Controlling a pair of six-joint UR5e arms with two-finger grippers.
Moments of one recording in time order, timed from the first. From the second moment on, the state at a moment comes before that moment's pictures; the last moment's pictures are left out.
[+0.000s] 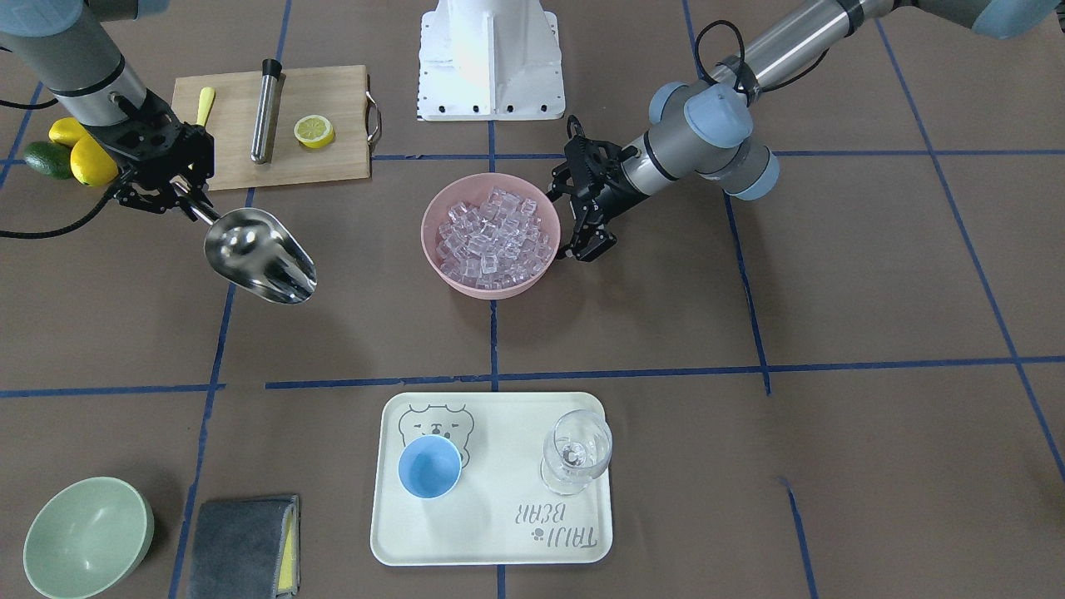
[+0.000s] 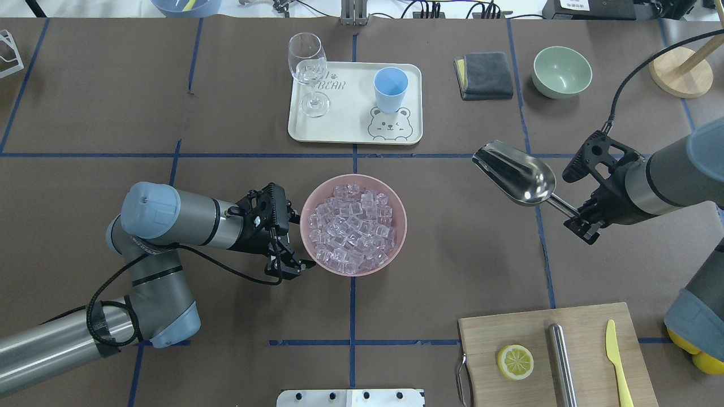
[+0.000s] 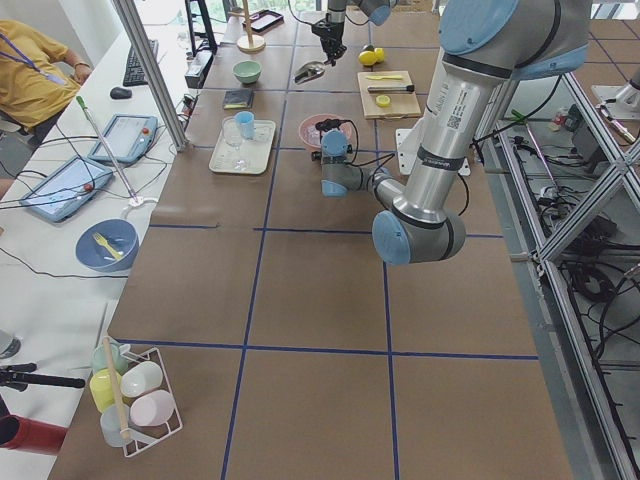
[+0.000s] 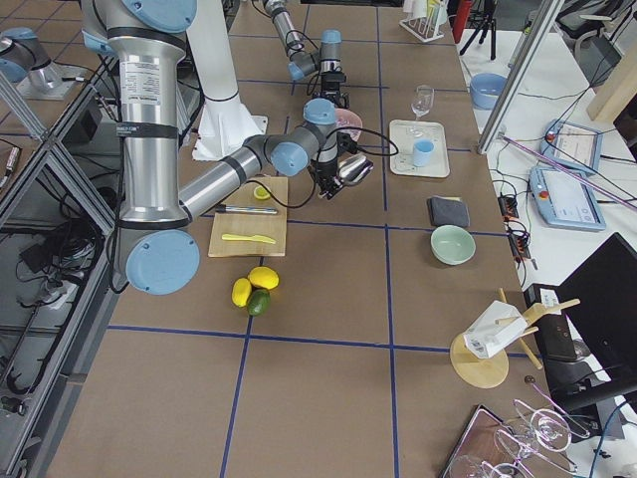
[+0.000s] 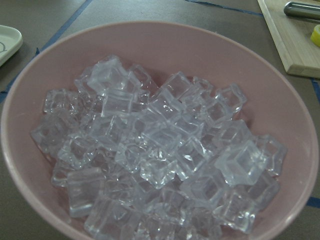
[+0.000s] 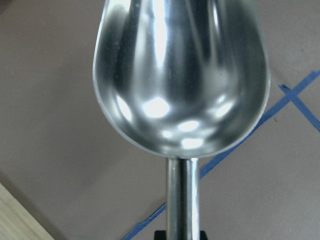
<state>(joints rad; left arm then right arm) -0.49 -2.03 -1.45 -2.74 -2.00 -0.17 0.76 -1.55 2.14 -1.46 2.03 0.10</state>
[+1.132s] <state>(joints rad) -0.50 -2.02 -1.45 -2.75 -1.99 -0.17 0.50 -0.83 2.13 -2.57 1.80 0.03</state>
